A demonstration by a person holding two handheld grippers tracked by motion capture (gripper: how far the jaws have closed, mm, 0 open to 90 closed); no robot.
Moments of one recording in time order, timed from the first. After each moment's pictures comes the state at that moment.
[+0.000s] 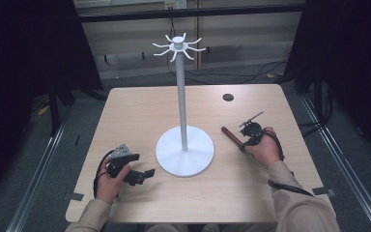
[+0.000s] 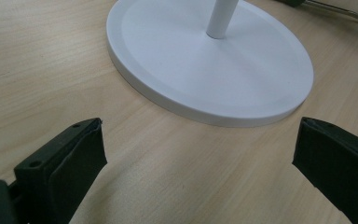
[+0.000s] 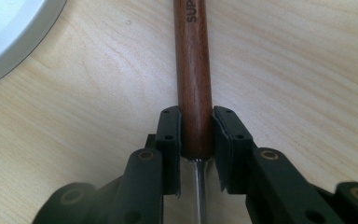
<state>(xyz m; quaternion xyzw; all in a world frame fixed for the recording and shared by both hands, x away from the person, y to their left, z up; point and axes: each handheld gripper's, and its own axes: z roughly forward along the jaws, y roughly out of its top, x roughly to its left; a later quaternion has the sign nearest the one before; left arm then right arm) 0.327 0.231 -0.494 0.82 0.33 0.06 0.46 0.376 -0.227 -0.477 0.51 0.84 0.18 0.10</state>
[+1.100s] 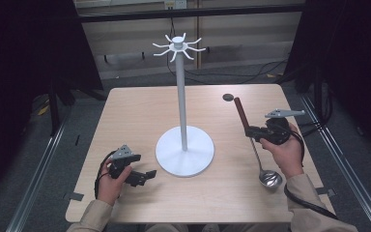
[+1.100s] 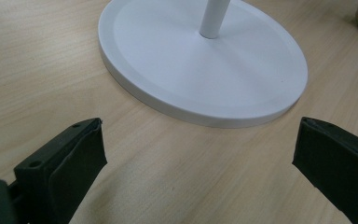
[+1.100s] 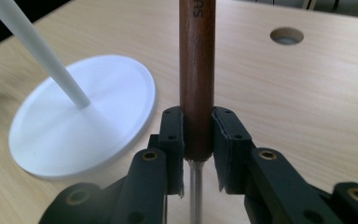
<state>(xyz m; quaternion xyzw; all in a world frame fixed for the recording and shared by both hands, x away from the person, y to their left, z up) 0.323 0.225 -0.492 0.83 0.33 0.06 0.45 0.324 -0.260 -0.411 0.48 0.74 0.44 0.17</state>
